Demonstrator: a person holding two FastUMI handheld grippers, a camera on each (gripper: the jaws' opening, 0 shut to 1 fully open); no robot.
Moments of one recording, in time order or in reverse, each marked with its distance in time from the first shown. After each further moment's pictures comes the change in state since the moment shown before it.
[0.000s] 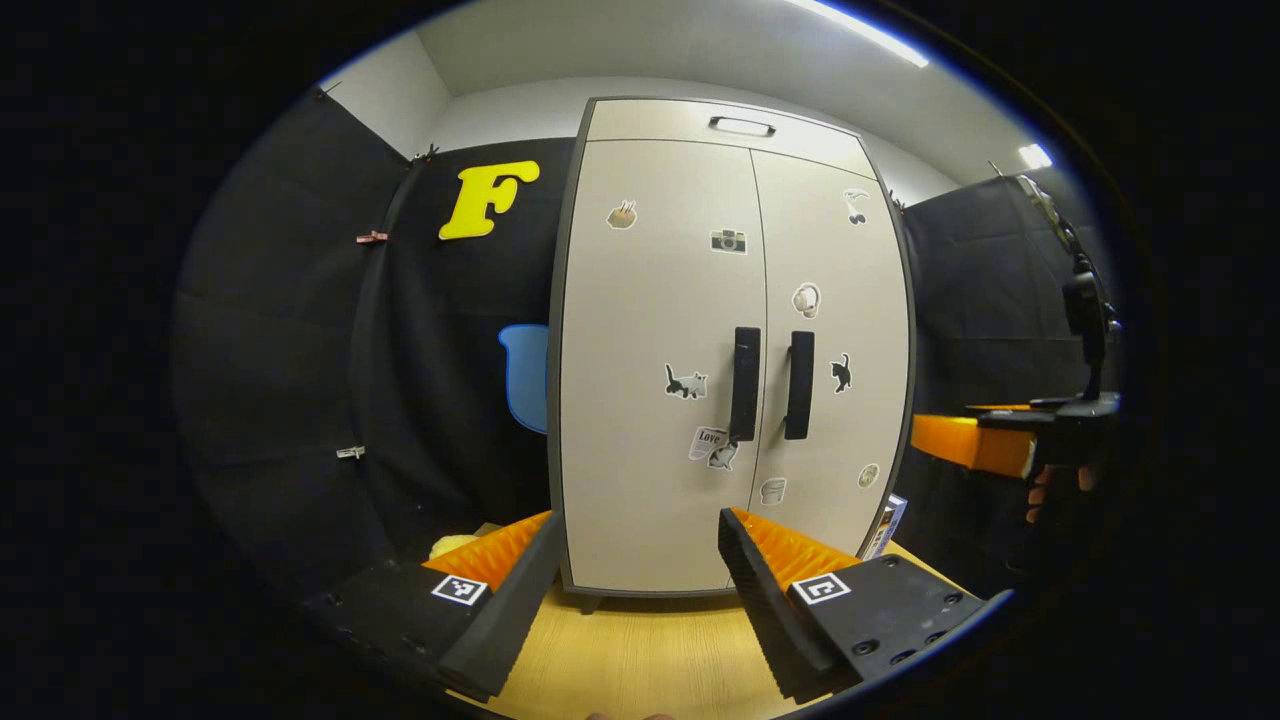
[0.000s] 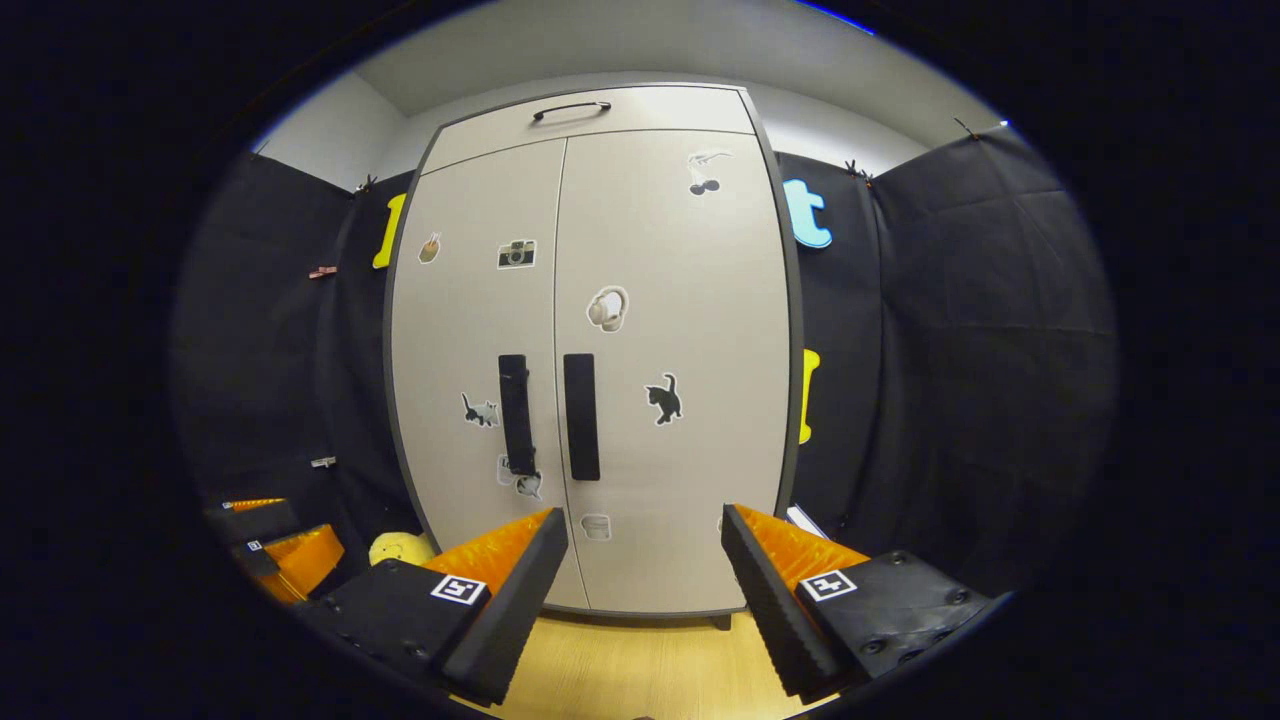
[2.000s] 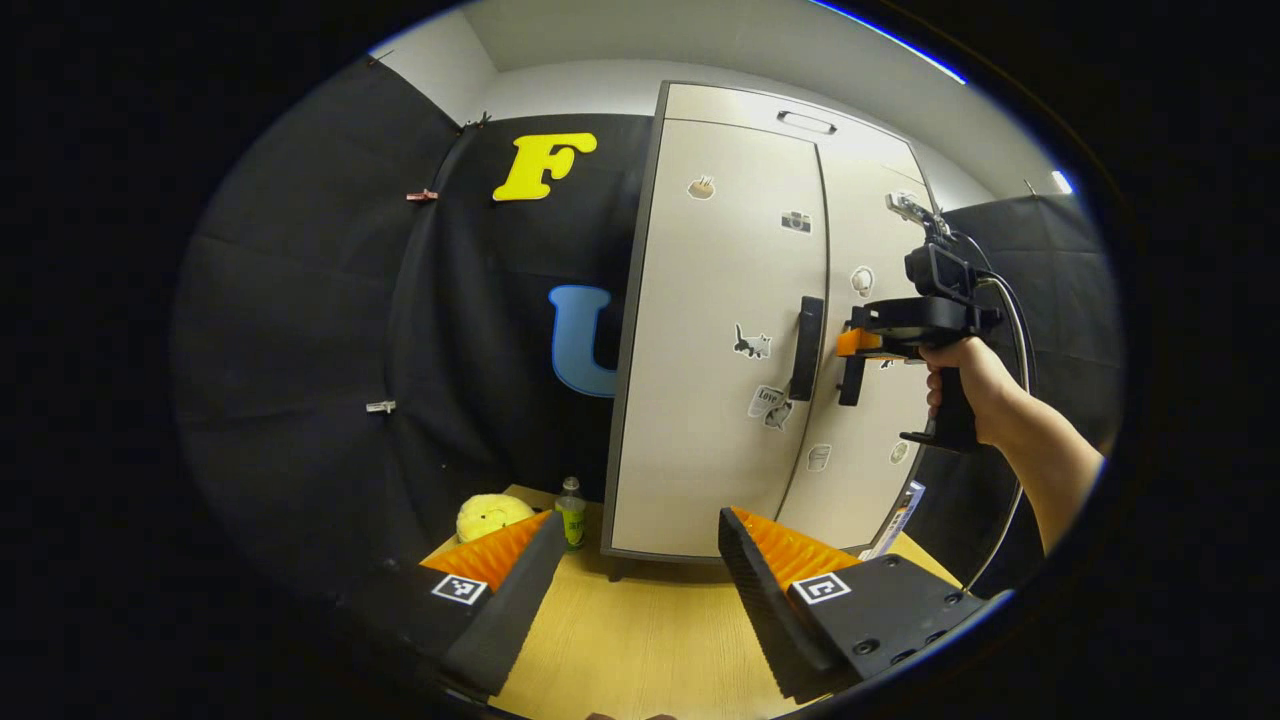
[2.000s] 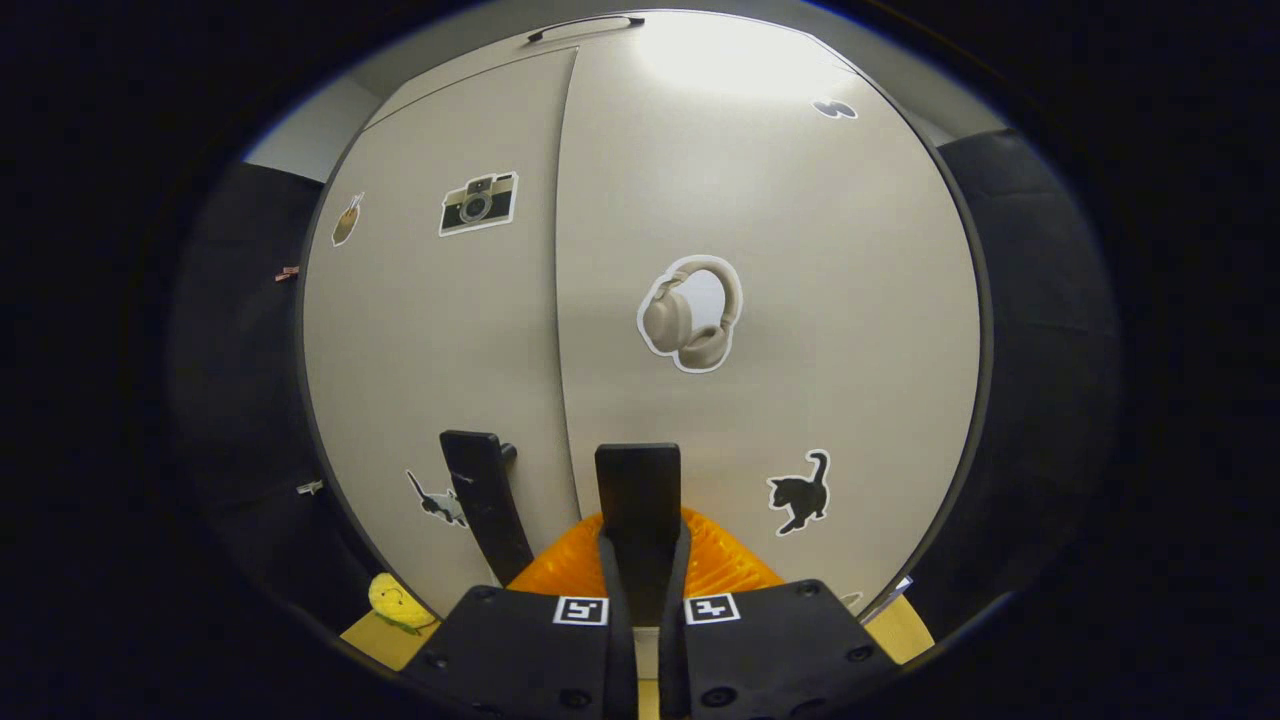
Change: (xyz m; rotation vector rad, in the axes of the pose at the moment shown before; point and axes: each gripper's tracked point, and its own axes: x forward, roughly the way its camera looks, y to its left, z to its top) left arm -0.037 0.065 -0.041 -0.084 0.063 0.034; right arm 0.175 0.058 0.019 0.040 0.080 0.005
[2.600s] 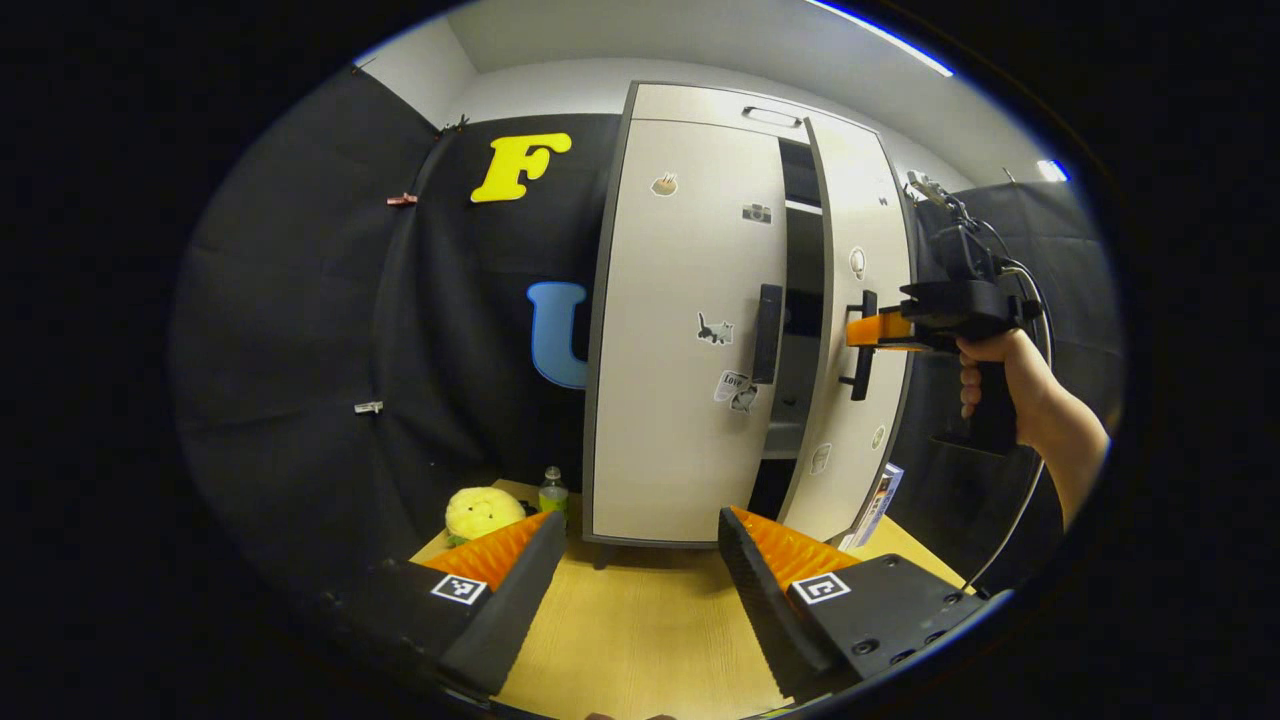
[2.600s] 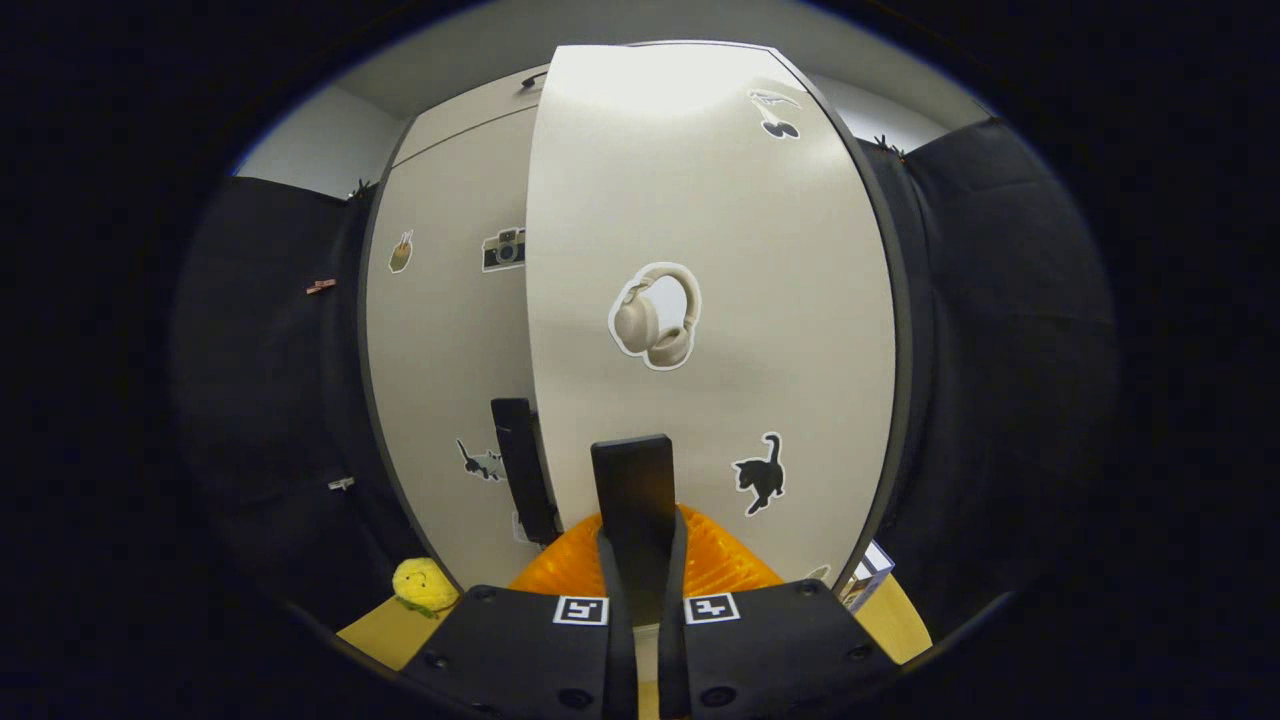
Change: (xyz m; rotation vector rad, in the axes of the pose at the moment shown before) left arm -0.028 -0.036 -0.008 0.044 0.015 -0.004; right arm -0.060 -0.016 -0.002 0.019 -0.026 0.076
